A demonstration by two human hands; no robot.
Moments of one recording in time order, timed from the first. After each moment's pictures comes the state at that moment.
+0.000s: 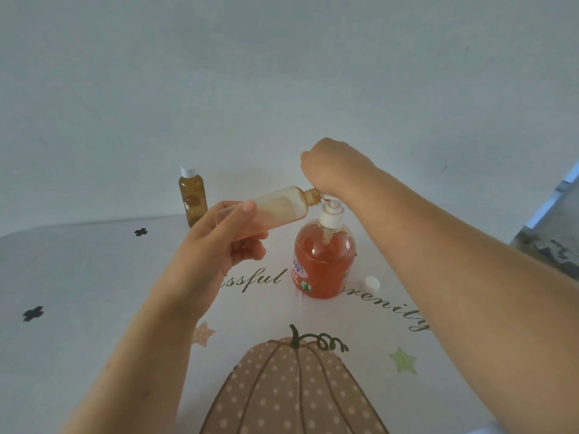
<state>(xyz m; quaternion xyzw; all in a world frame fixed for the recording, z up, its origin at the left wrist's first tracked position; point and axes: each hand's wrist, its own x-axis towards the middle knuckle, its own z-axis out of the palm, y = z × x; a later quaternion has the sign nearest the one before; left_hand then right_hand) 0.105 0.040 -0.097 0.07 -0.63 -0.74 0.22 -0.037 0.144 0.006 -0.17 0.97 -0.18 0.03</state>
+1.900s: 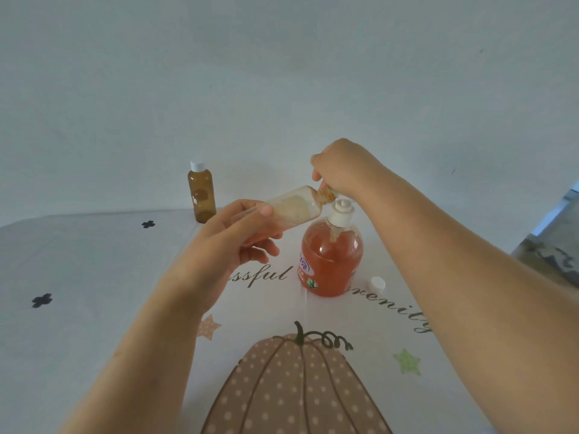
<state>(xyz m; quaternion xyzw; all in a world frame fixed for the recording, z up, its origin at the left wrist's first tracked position) 0.109 0.041 -0.092 0.06 -0.66 -0.73 0.18 -0.055 0.143 -0.002 -0.19 0.95 -0.23 0.07</state>
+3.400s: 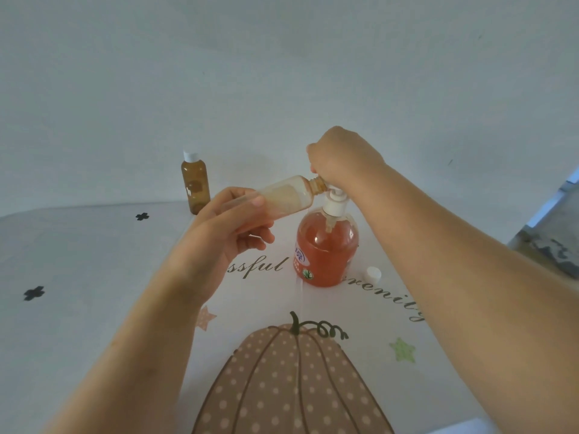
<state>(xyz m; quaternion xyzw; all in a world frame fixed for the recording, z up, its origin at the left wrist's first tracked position) 0.105 0.043 -0.095 0.05 -0.61 -0.76 0.20 -0.048 0.144 -0.004 -0.17 0.96 -0.24 0.04</state>
